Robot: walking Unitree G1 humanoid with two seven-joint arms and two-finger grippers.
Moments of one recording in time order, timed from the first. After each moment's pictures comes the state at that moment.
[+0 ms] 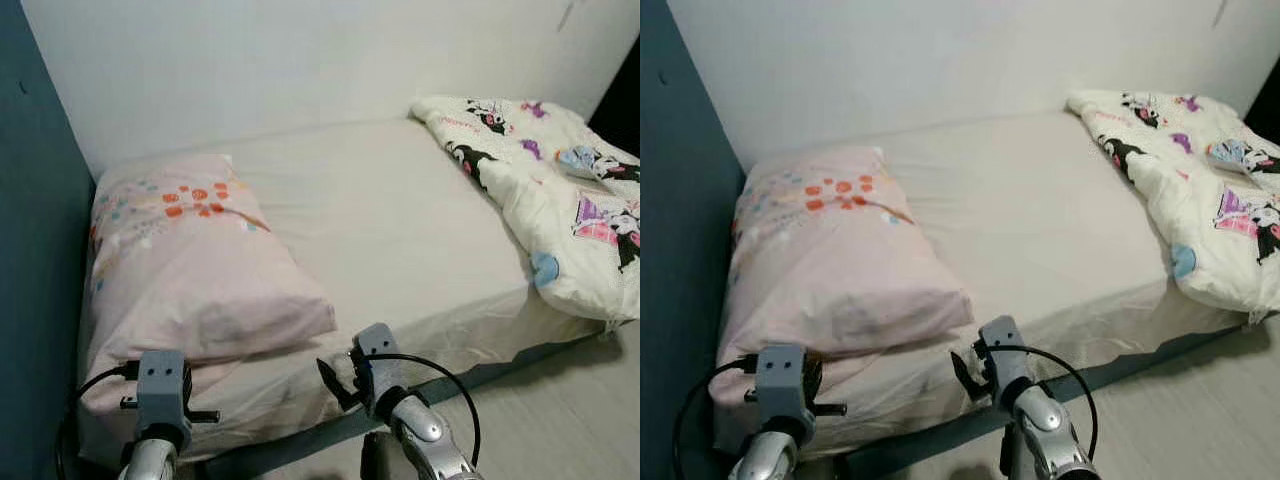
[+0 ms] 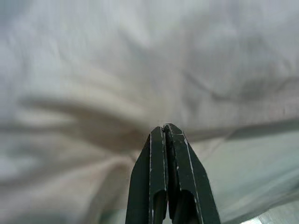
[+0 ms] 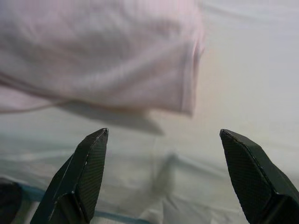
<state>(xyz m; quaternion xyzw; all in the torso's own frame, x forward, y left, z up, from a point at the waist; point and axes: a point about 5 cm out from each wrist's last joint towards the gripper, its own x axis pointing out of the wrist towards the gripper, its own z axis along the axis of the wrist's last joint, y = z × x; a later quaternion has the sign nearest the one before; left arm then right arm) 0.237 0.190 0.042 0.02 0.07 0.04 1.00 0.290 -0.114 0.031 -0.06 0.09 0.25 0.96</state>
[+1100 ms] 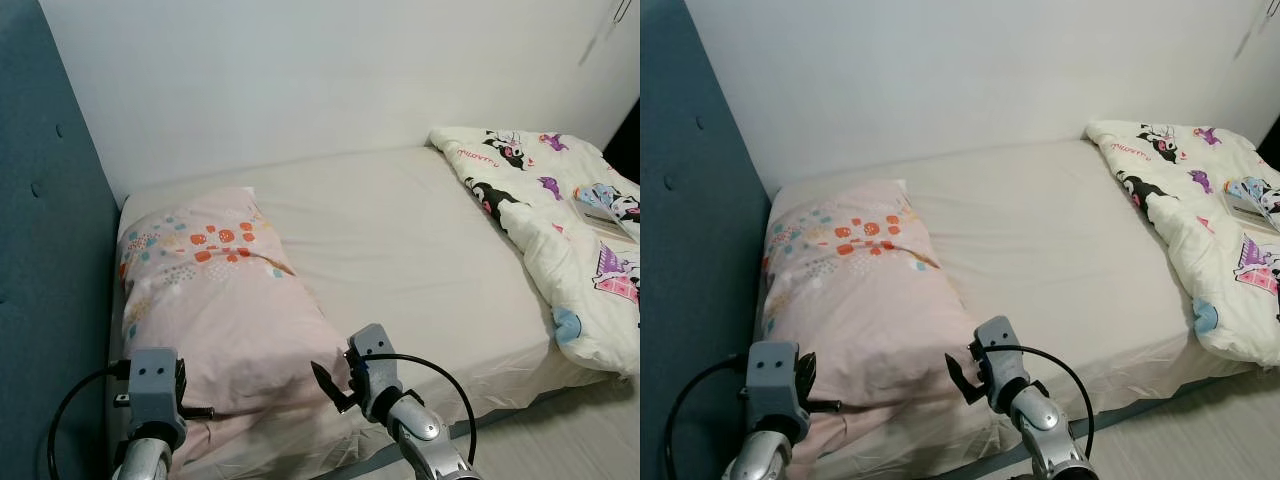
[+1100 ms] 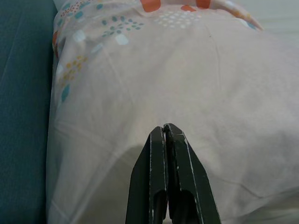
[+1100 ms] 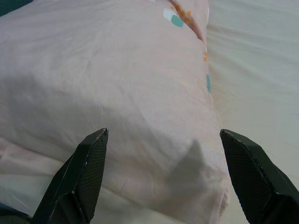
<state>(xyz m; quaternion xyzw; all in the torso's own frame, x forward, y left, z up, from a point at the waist) 0.237 0.196 0.046 0.01 0.04 0.05 1.00 0.290 -0.109 0.030 -0.06 0.09 0.27 0.96</state>
